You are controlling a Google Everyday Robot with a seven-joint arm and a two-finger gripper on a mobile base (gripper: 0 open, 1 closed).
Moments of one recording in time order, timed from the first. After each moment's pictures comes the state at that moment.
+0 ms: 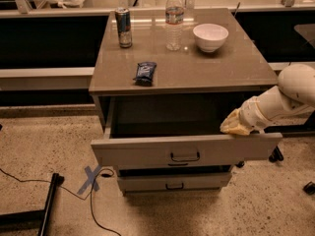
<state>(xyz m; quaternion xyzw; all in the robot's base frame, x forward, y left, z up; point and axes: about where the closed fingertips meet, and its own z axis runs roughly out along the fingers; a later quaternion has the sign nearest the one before) 0.572 -0.243 0.667 -0.64 0.72 0.15 0.24</state>
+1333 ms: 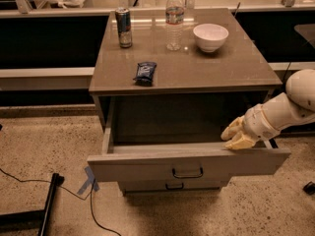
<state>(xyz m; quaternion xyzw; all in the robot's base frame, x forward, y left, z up) 0.522 -0.230 0.683 -0.65 0.70 0.17 0.24</state>
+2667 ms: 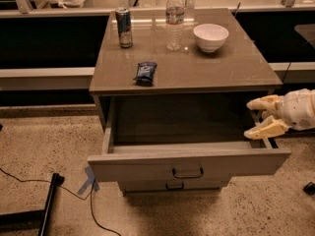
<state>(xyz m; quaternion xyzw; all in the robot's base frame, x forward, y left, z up) 0.531 -0.281 0.773 -0.56 0.72 0.17 0.38</state>
